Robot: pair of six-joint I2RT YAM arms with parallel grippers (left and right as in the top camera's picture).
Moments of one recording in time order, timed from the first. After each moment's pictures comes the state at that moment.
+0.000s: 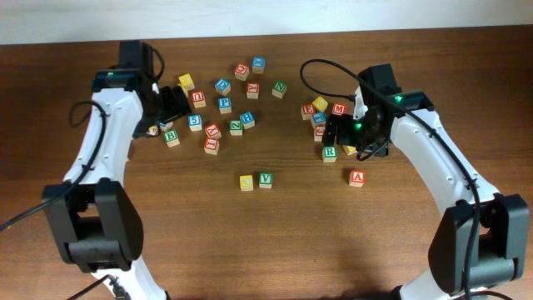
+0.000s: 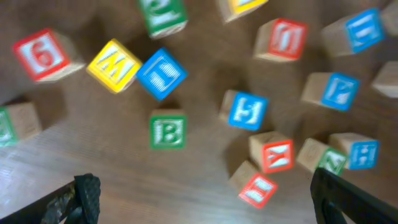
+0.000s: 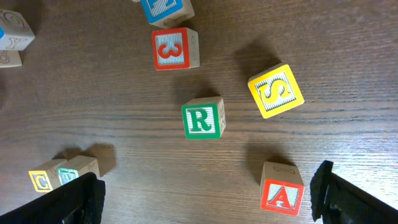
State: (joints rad) left arm -0.01 1.96 1.68 -0.97 0.02 -0.40; right arm 0.15 1.75 1.37 -0.92 -0.20 0.34
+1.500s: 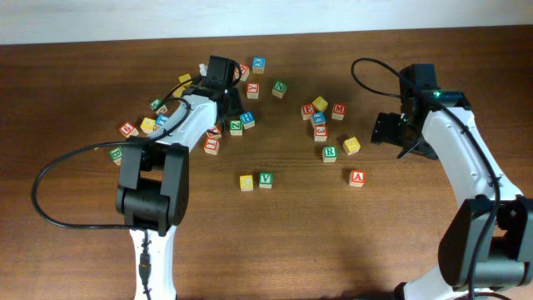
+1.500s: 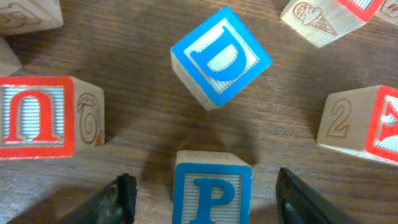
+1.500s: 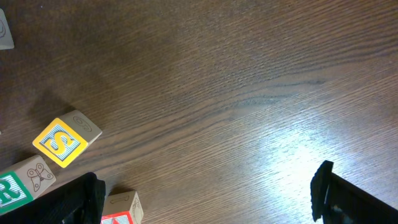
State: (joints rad) left arm -0.28 2.27 1.68 -0.47 -0.14 -0.43; right arm -0.04 1.75 1.37 -0.99 0.16 0.34
